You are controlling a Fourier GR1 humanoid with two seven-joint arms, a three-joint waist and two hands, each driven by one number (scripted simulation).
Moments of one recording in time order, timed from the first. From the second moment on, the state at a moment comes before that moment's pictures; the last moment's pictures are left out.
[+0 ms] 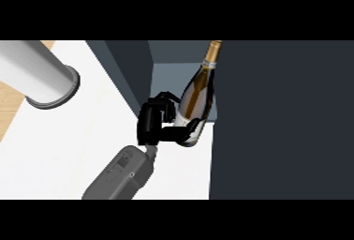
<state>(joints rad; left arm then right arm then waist) -0.49 0.00 -0.46 -1.02 0.53 0.51 -0.47 0.07 -0.06 -0.09 -2.27 -0.22 0.29 0.32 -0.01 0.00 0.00</state>
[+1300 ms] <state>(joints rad) -0.76 0.00 -0.47 -0.52 0.93 0.27 -0.71 0.11 -0.03 -0.05 -2.27 -0.20 0.29 0.30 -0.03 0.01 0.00</state>
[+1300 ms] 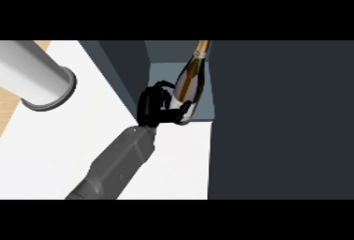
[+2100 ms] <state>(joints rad) -0.93 0.00 -0.48 -0.35 1.04 0.28 -0.68 0.06 -0.04 -0.06 -2.23 -0.22 0.30 0.29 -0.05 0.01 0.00</state>
